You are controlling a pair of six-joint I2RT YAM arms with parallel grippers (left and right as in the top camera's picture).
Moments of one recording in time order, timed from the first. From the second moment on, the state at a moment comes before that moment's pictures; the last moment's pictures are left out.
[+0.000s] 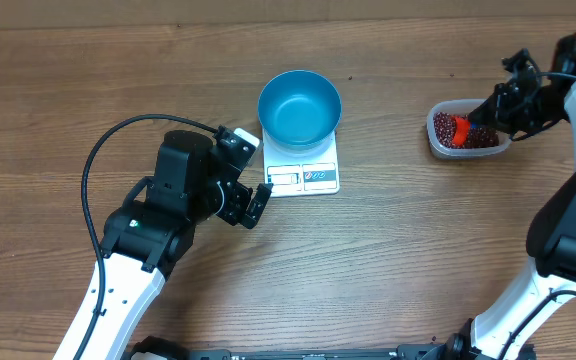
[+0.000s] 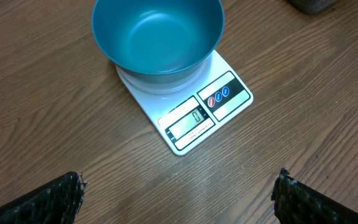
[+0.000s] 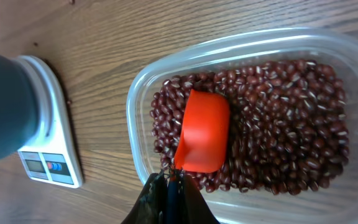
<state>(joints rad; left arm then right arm) -0.35 1.14 1.00 -0.66 0.18 0.16 -0.36 2.07 1.80 -1.17 -0.54 -0.16</state>
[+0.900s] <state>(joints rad) -0.35 1.14 1.00 -0.66 0.18 0.16 -0.63 2.07 1.79 -1.25 -0.95 -0.21</state>
